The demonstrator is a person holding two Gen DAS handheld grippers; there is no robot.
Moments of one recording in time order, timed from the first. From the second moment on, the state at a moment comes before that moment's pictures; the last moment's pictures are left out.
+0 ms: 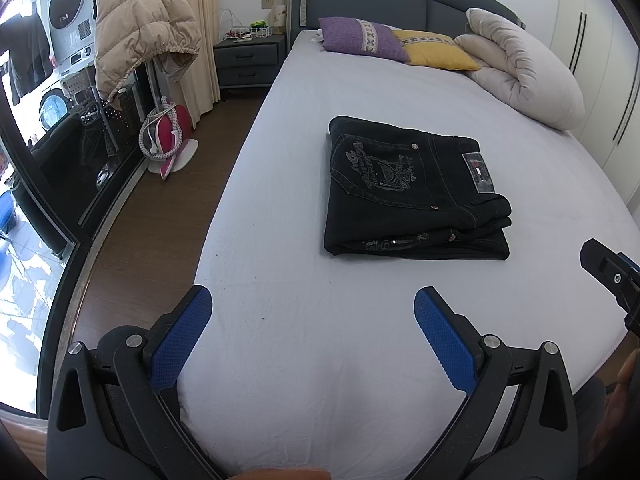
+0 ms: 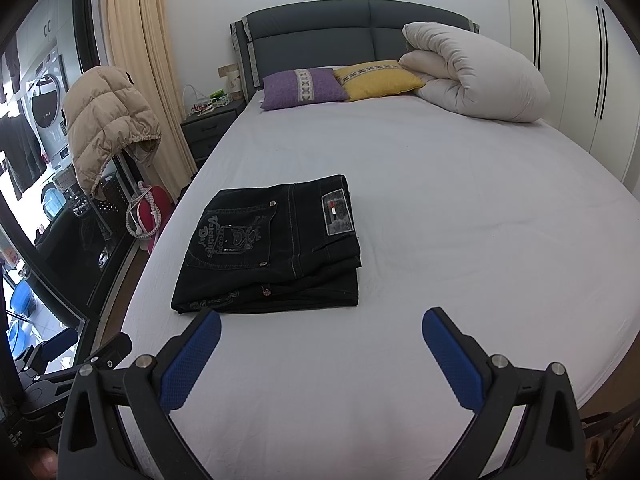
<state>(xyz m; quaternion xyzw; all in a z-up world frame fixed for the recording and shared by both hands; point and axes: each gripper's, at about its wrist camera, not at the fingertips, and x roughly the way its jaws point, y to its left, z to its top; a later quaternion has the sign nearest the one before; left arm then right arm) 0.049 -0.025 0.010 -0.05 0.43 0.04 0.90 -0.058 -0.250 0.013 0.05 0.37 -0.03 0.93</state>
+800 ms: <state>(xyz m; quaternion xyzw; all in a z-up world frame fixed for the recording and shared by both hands) 0.050 -0.024 0.009 -0.05 0.43 0.04 0.90 -0.058 -0.248 0.011 0.05 0.37 -0.03 0.93</state>
